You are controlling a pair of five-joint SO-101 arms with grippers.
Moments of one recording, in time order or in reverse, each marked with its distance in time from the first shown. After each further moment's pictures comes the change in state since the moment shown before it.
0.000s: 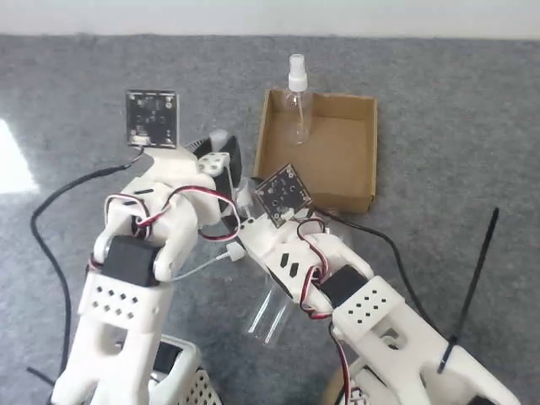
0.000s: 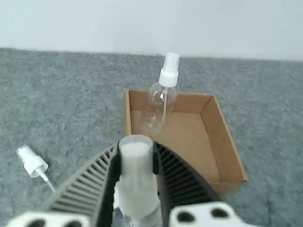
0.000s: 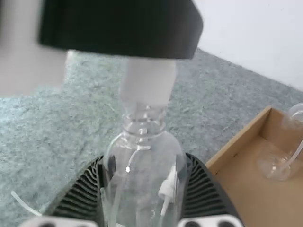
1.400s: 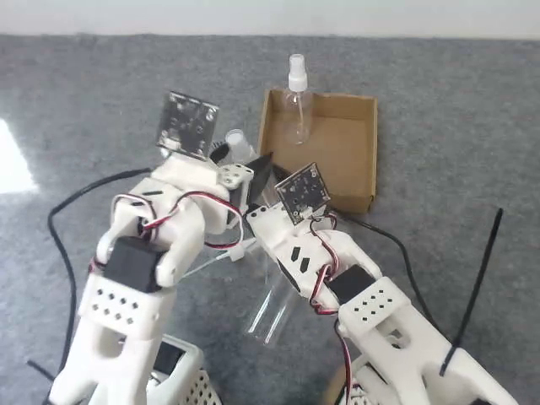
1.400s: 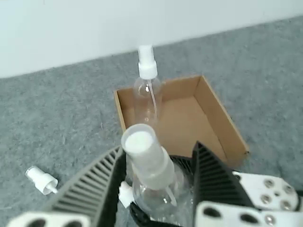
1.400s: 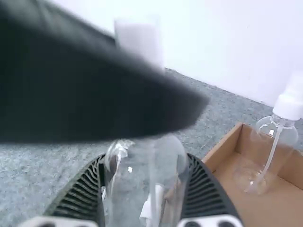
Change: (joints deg) left arm 4.4 -0.2 -5.3 4.6 -11.2; right arm 3.3 -0.1 3.0 -9.7 -0.2
